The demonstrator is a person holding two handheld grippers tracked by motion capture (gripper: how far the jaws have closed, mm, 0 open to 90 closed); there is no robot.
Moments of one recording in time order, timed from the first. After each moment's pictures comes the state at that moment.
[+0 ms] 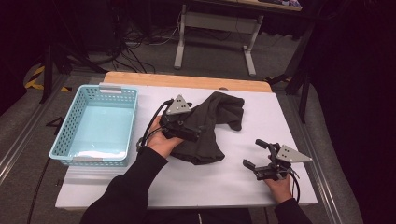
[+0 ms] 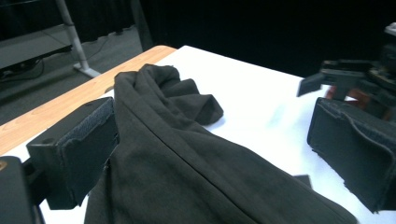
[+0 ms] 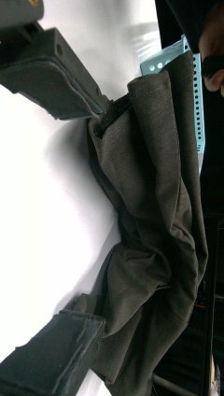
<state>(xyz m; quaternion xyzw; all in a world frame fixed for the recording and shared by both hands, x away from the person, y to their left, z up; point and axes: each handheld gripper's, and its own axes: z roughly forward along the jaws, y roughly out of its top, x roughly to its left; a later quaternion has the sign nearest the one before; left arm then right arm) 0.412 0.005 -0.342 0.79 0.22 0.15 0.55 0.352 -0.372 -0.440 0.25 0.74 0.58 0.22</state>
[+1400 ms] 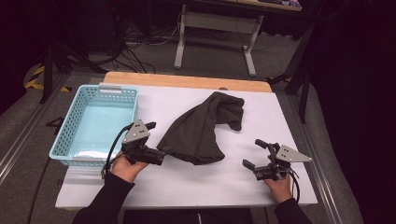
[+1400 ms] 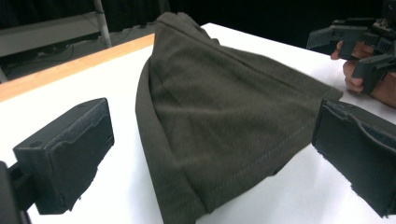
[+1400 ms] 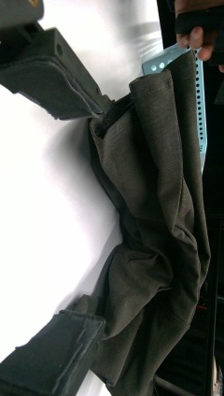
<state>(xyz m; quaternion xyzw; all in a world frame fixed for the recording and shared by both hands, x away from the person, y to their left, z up) 0.363 0.091 -0.397 0.77 0.28 0.17 0.55 0.352 -0.371 -0.440 0.25 0.74 0.58 0.22</state>
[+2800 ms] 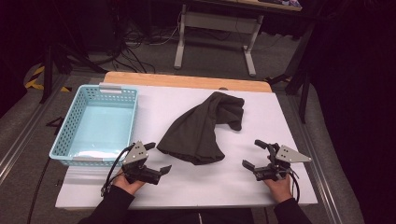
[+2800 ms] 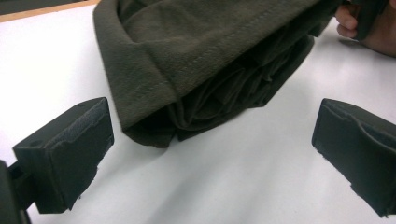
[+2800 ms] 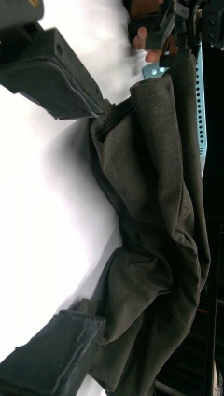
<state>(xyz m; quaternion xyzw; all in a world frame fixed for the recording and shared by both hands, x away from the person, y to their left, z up) 0.348 0.097 -0.464 0.77 0.27 0.13 0.55 0.351 -0.370 -0.440 0.24 0.74 0.58 0.21</state>
